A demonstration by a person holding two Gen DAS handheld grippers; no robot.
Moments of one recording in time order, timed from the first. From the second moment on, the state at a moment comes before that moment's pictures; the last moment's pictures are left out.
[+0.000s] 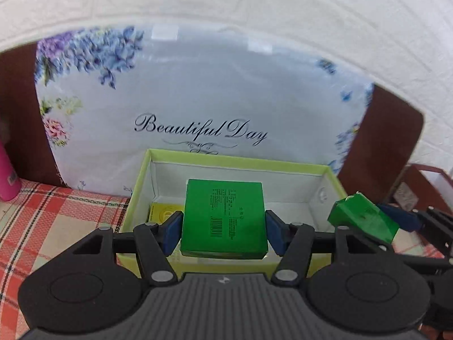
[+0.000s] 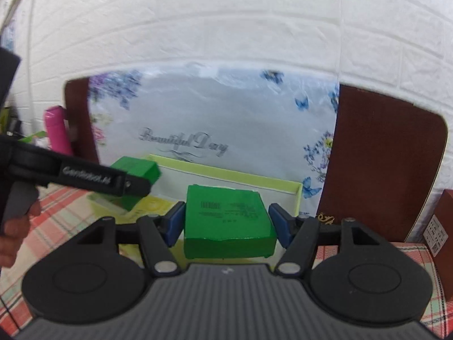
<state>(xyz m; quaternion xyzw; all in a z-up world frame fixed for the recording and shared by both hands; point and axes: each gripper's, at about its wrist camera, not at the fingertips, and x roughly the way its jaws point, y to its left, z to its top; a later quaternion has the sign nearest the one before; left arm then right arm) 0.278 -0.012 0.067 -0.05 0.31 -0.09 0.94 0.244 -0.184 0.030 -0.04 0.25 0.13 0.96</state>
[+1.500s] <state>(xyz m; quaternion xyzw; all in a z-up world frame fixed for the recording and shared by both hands) 0.120 -0.004 0.034 -0.02 0.33 0.03 0.94 0.079 -0.185 -0.009 -0.03 0.22 0.12 0.97</state>
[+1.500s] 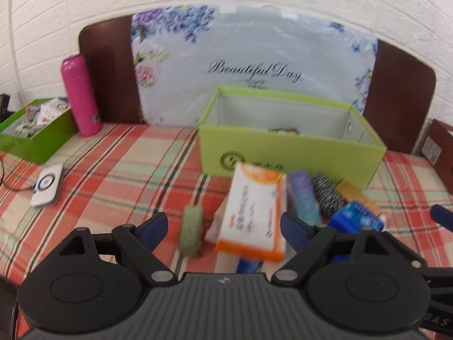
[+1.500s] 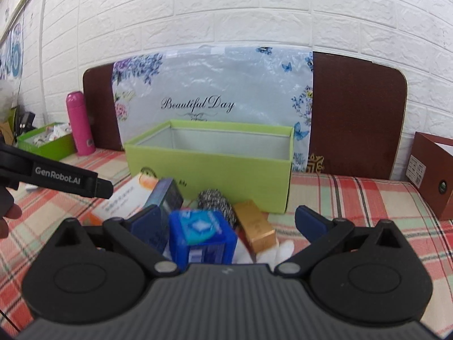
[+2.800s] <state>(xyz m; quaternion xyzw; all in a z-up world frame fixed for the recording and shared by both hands) 0.104 0.029 -0.007 -0.04 0.38 0.04 0.92 0.052 -0.124 -0.030 -0.09 0.28 0.19 0.94</state>
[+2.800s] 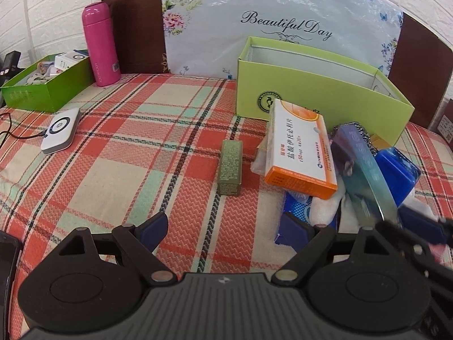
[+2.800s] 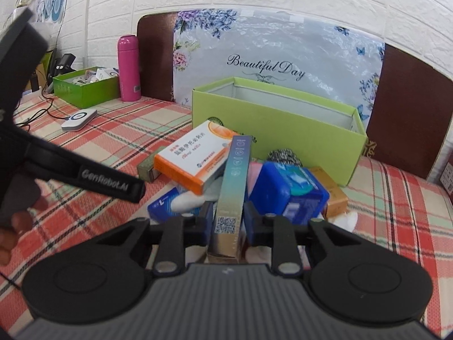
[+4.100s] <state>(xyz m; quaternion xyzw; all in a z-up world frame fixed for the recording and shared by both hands) 0.148 0.004 -0.008 0.02 0.39 0.00 0.92 -0.008 -0.146 -0.042 -0.06 0.33 0.26 0.90</state>
